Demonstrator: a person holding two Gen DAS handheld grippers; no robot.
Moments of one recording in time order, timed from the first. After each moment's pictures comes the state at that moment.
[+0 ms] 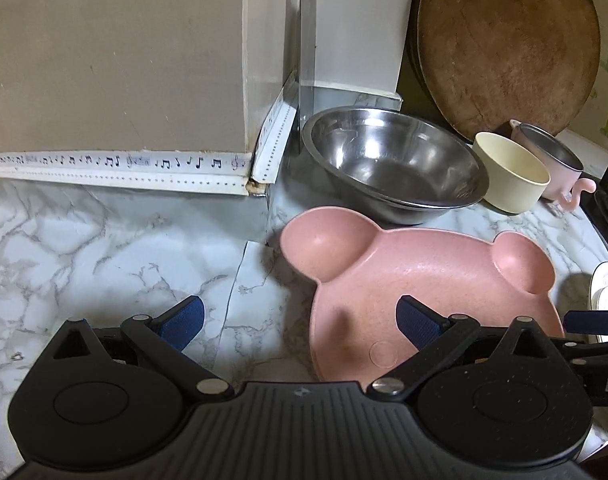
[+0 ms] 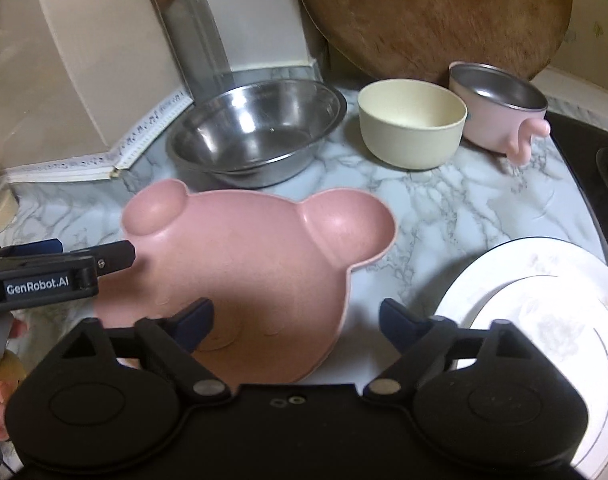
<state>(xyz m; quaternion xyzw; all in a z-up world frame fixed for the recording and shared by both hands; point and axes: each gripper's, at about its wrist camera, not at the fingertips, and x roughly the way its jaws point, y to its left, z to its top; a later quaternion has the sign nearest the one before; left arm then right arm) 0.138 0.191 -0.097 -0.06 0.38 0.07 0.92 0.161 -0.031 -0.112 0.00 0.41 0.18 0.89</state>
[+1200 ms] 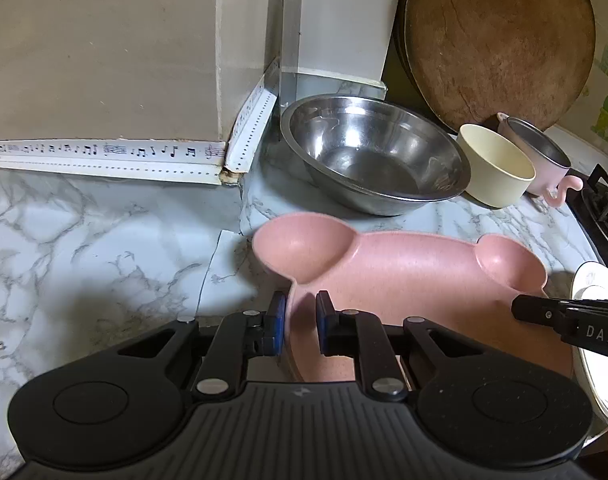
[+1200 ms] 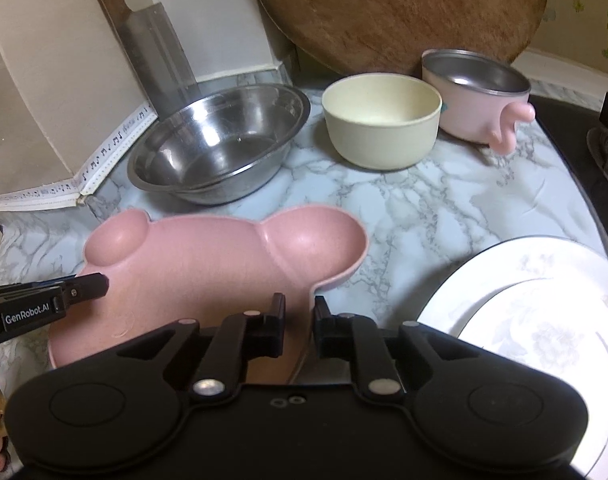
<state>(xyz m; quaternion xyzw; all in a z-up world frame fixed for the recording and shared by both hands) 0.140 0.184 -0.091 -0.07 0.40 0.05 0.91 0.180 -0.051 -0.111 0.03 0.40 0.17 0.90</state>
